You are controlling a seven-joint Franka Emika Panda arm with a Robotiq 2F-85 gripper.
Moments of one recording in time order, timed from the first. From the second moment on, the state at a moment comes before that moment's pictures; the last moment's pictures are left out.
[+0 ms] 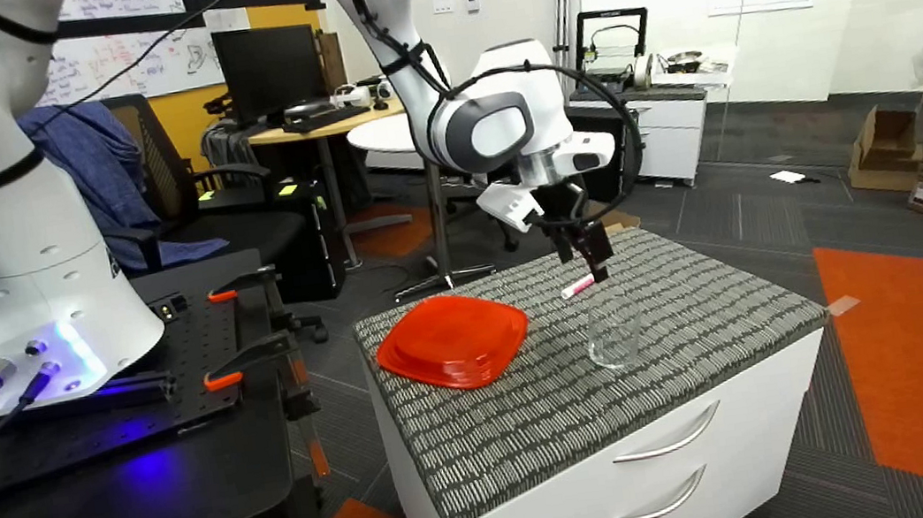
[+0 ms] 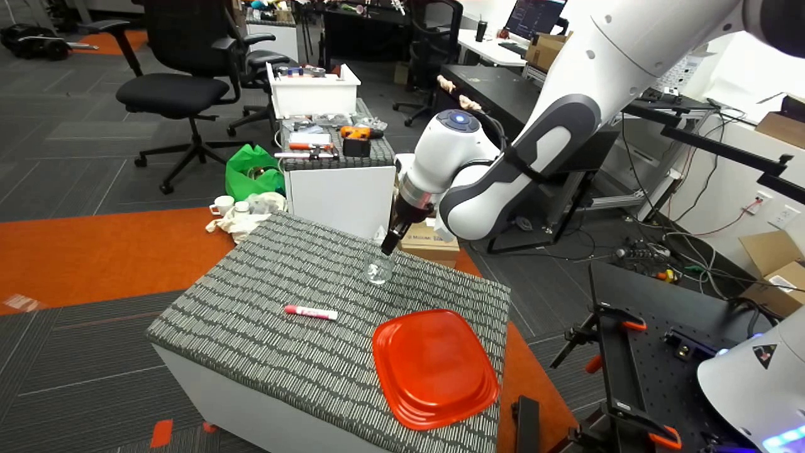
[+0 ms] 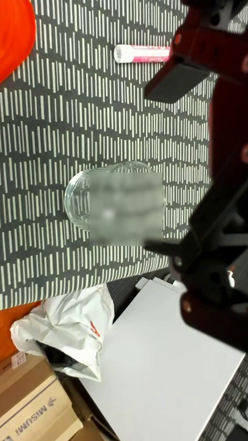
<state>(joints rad) -0.11 0.74 -0.12 -1.97 -0.16 3.00 0.03</state>
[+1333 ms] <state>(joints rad) -0.16 0.97 -0.04 -1.68 -0.16 2.86 -0.06</state>
